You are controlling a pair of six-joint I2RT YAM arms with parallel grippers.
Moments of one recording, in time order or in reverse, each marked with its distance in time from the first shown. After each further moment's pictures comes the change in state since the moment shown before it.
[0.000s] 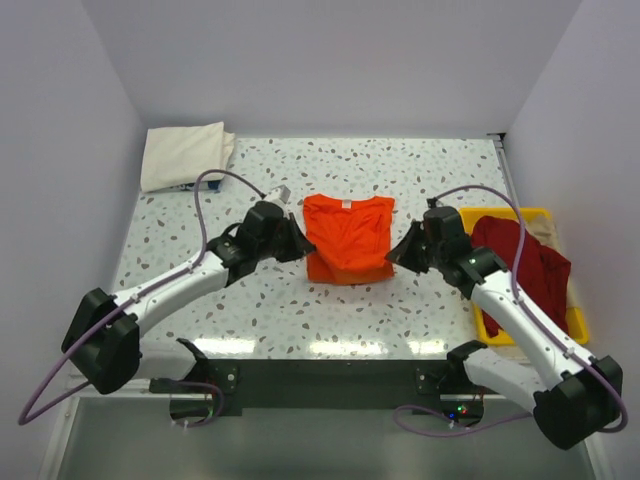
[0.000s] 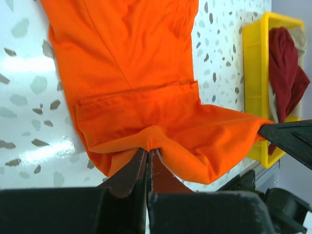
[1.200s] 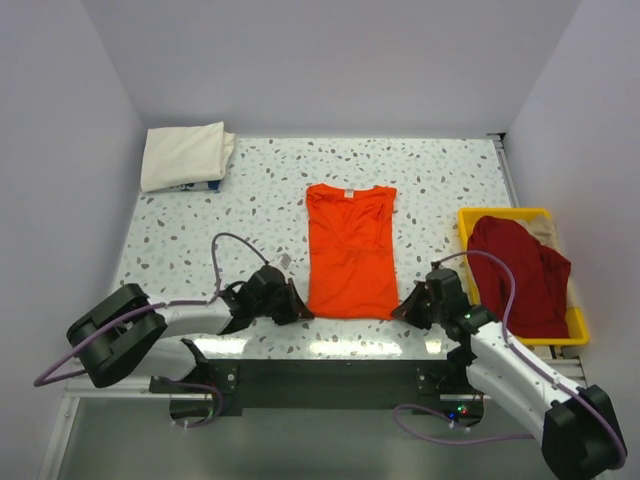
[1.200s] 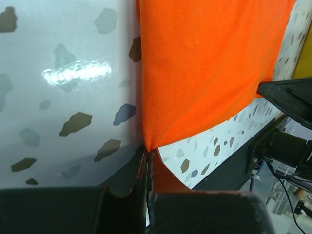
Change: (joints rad) left arm -0.153 0.058 -0.493 0.417 0.100 -0.229; right arm -0.006 -0.216 -0.575 0.221 -0.073 0.117
